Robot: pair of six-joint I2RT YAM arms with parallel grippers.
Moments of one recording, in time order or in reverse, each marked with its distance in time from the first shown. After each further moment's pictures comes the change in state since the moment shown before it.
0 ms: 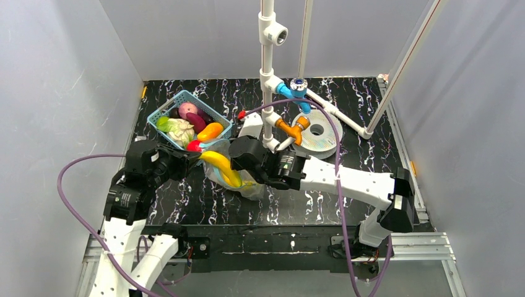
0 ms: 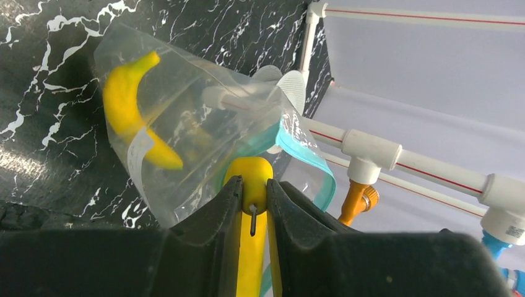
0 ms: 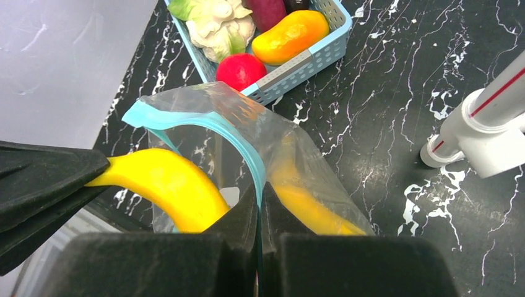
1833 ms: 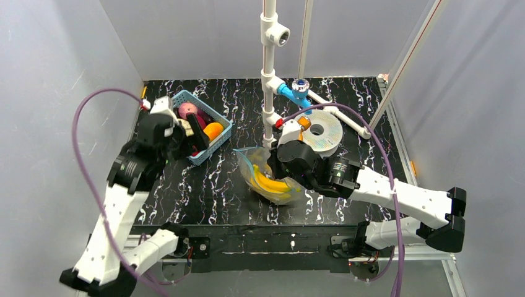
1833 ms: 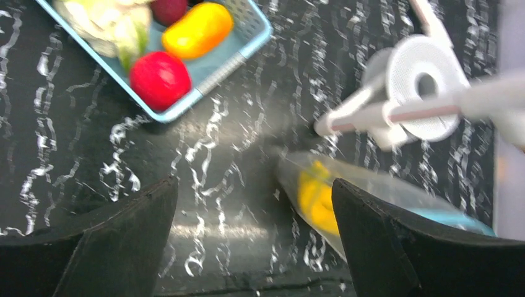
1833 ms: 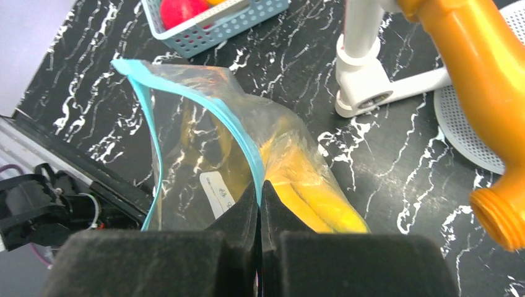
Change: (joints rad) left arm -0.226 0.221 0.239 -0.030 -0.284 0.761; right arm -0.069 -0.382 -0.313 -0.095 -0.134 -0.170
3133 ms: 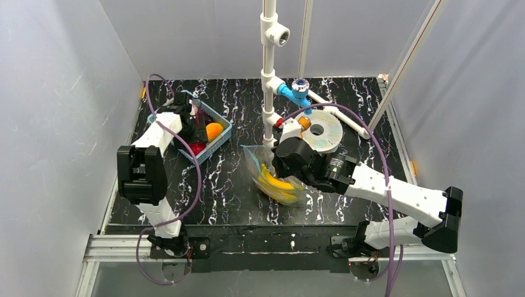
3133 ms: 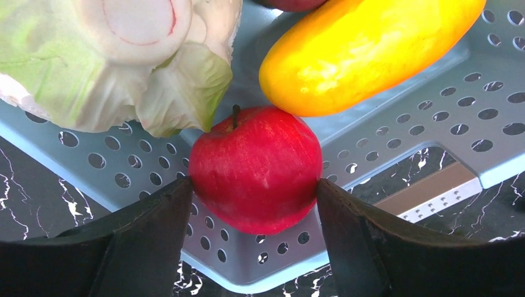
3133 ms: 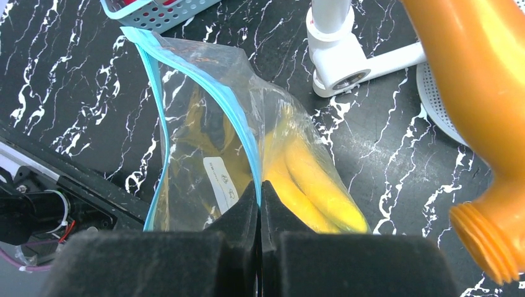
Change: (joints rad) left arm 0.347 0.864 0.025 0.206 0.129 0.299; right arm -0.063 0.023 -0.019 -0.059 -0.030 0.001
